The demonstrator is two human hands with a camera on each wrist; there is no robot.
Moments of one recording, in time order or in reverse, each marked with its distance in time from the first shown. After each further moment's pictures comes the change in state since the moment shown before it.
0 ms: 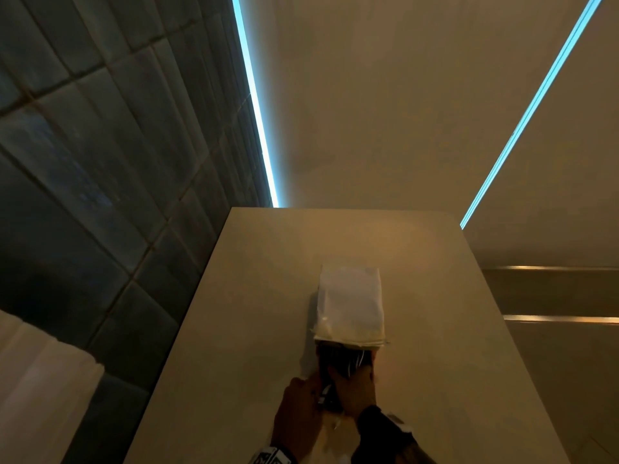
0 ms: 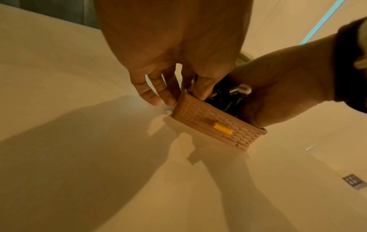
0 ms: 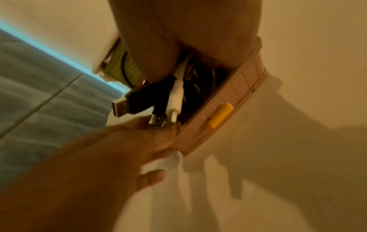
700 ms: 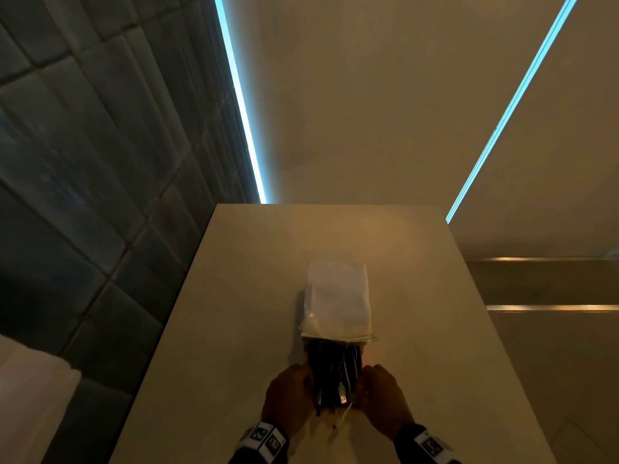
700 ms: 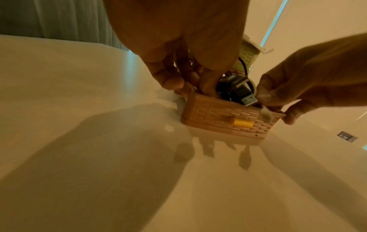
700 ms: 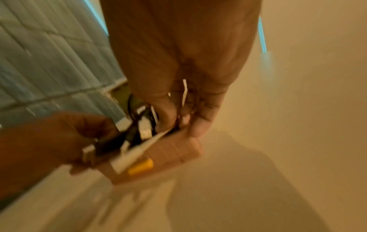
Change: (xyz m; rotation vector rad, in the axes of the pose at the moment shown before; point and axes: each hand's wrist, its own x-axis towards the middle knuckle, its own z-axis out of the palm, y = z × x) left_hand 0.014 0.021 -0.015 0.089 0.093 0.087; right_hand -0.005 0.023 -0.074 -0.713 -0.140 -0.384
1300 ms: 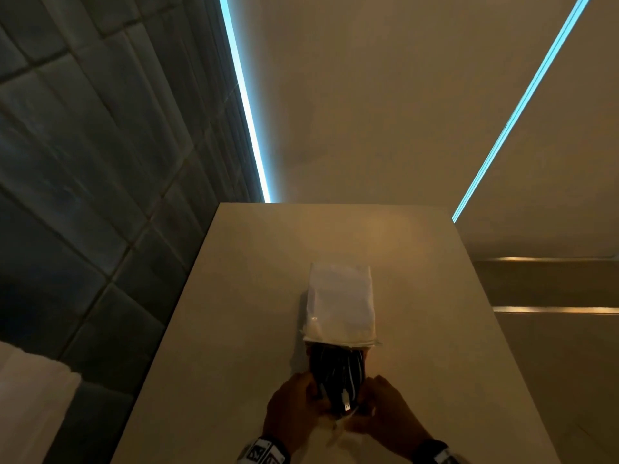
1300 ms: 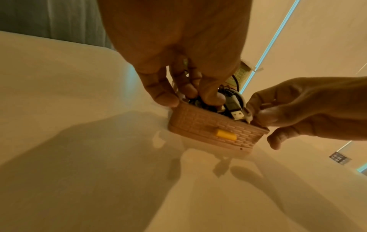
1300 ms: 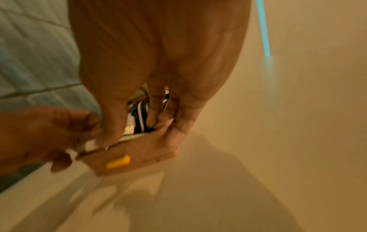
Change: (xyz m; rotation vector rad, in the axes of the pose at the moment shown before) left_hand -0.011 0.006 -0.001 -0.088 -0.098 -0.093; right_hand -0.008 0.013 -0.009 0.114 -0.158 -0.061
